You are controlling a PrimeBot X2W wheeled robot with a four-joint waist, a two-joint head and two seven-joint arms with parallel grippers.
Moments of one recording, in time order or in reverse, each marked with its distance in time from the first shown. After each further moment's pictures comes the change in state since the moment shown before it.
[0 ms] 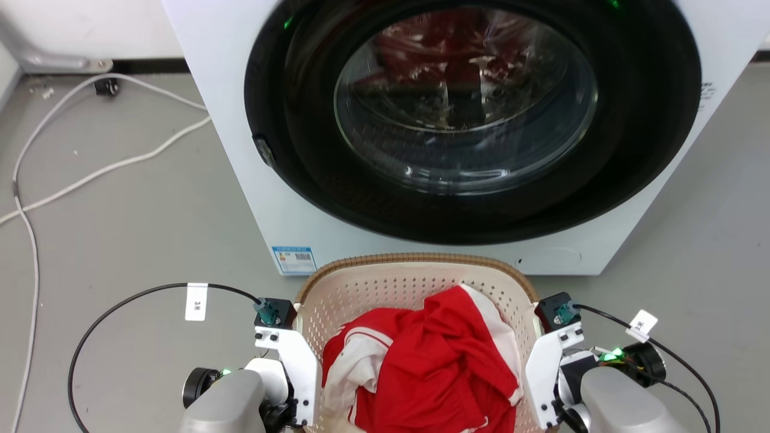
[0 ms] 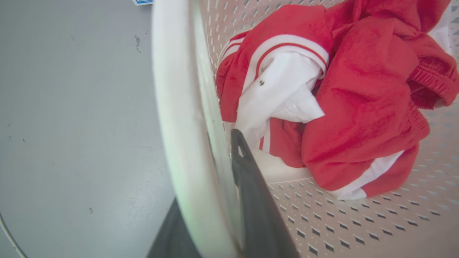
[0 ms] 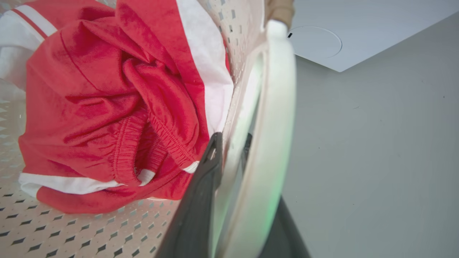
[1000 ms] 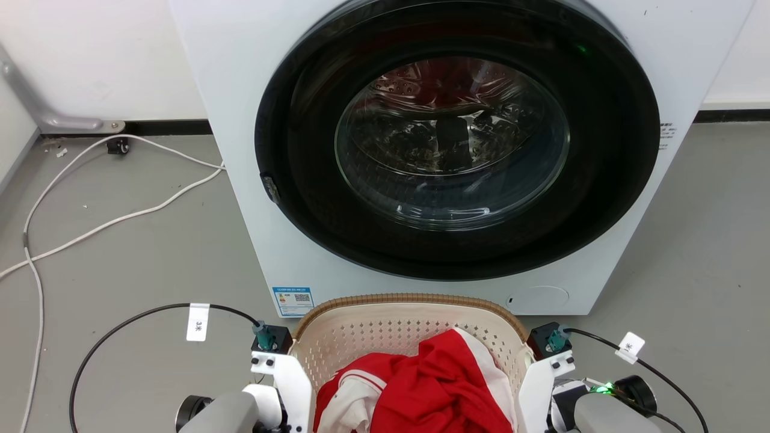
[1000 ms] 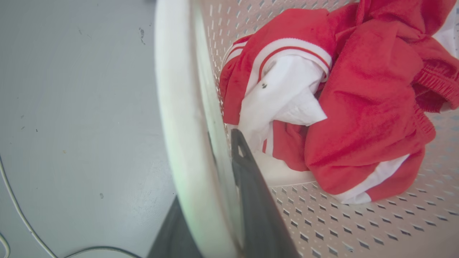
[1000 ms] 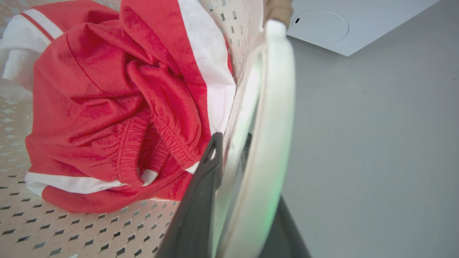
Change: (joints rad) left arm 0.035 0.026 -0.103 0.008 -0.097 0.000 0.081; right arm 0.044 -0.002 0.205 0.004 0.250 -0.001 0.078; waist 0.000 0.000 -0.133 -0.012
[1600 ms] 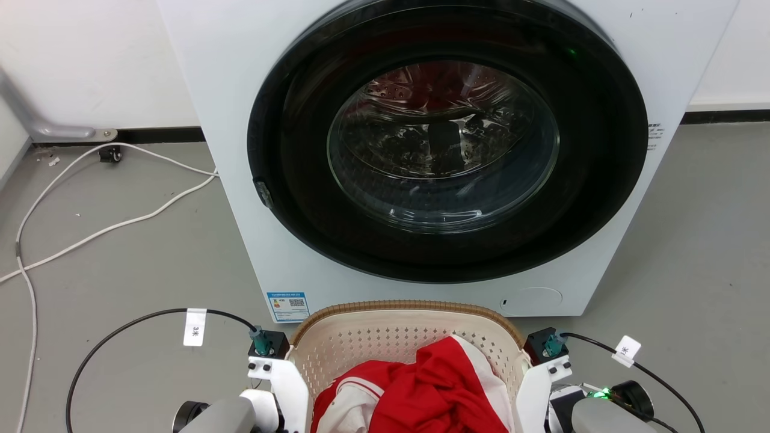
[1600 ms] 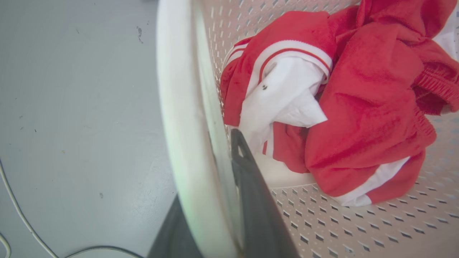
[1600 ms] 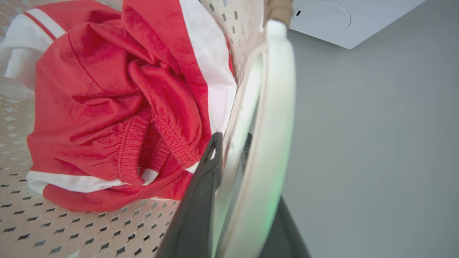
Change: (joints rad) left arm 0.008 0.008 -0.039 0.007 -0.042 0.000 -0.003; right arm 0.001 0.000 0.077 0.006 0.073 0.000 0.006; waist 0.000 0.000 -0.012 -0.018
